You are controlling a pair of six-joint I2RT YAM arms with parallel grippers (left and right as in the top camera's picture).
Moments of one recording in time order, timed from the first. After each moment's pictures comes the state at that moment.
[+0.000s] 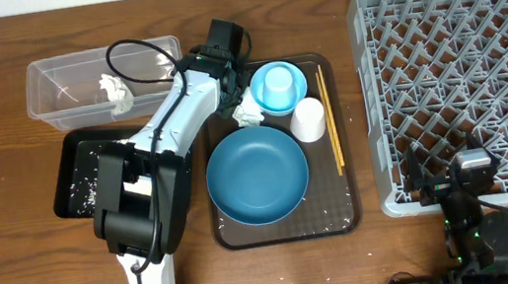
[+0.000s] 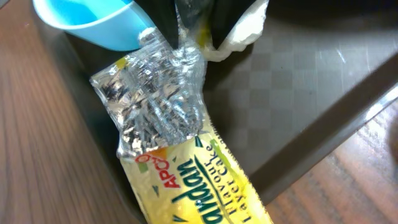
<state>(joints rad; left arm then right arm) -0.37 2.08 1.57 -0.69 -0.05 -1.31 -0.08 0.01 0.01 -0.06 -0.13 -0.03</state>
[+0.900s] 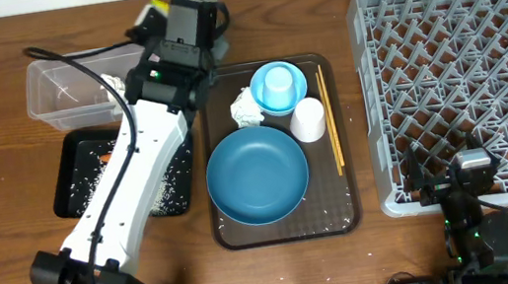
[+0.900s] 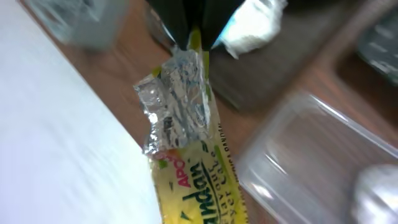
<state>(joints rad) -0.37 1.68 1.57 -0.71 -0.32 -1.08 -0.08 0.01 0.01 -0.06 -0.13 -0.03</state>
